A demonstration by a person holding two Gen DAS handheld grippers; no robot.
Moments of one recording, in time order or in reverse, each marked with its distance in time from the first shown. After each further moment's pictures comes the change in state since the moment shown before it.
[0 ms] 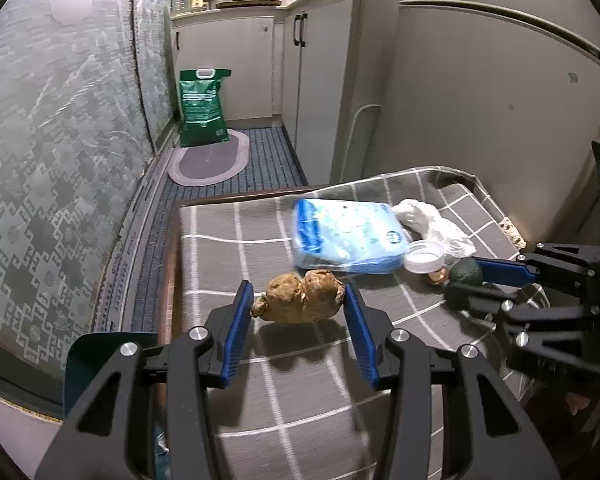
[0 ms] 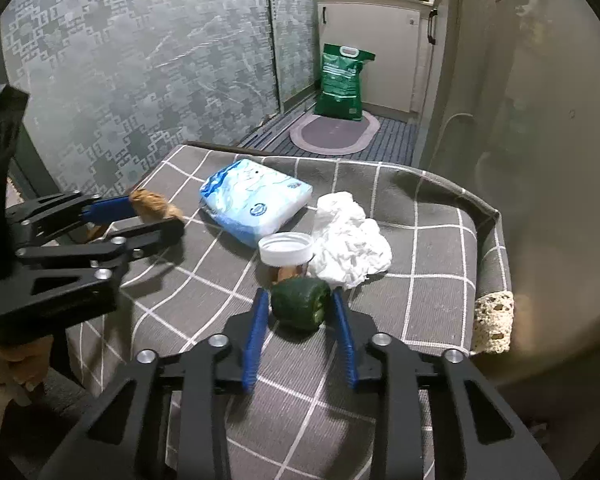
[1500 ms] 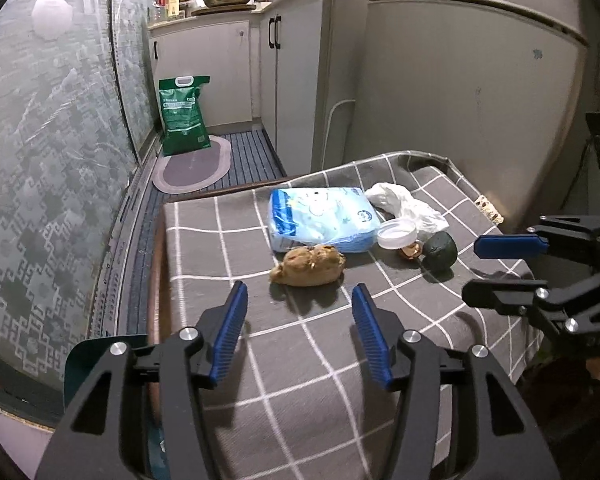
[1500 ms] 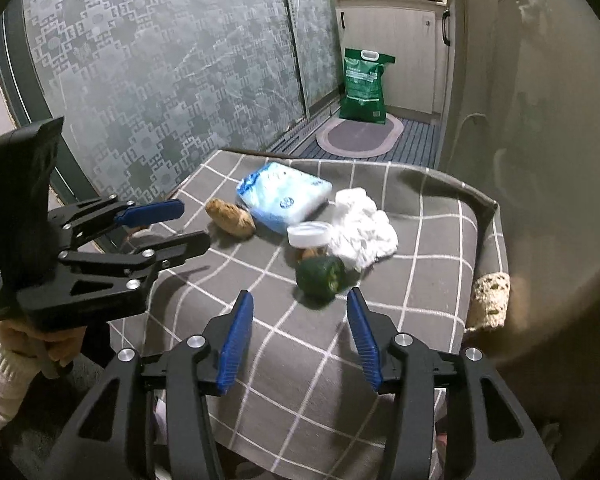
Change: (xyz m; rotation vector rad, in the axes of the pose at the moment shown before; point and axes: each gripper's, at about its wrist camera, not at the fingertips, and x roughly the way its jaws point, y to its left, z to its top) left arm -0.007 -0.016 -0.011 0.071 -0.003 -0.051; right arm -0.031 -0.010 -0.013 0.001 -0.014 0.131
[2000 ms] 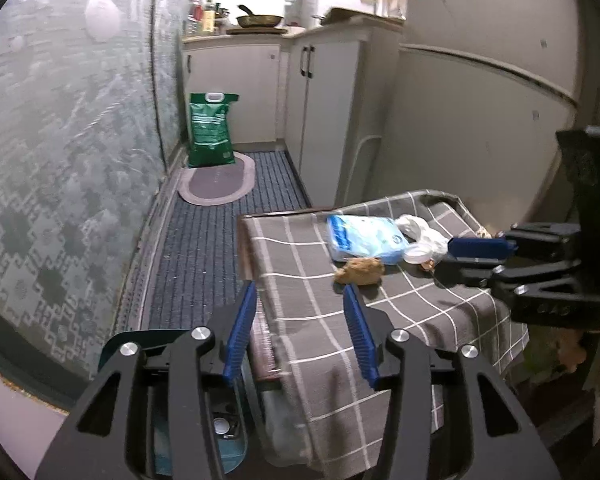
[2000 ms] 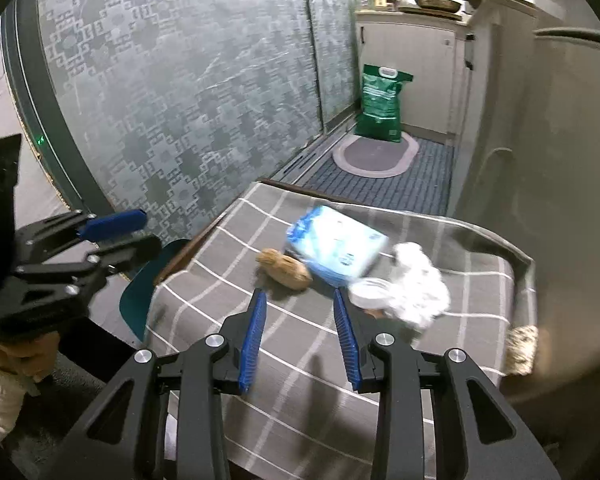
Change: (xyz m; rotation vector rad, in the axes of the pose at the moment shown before) left arm -0.062 0.039 -0.004 -0.063 -0.081 0.022; right arm -0.002 0.035 0.033 -0.034 -0.053 0.008
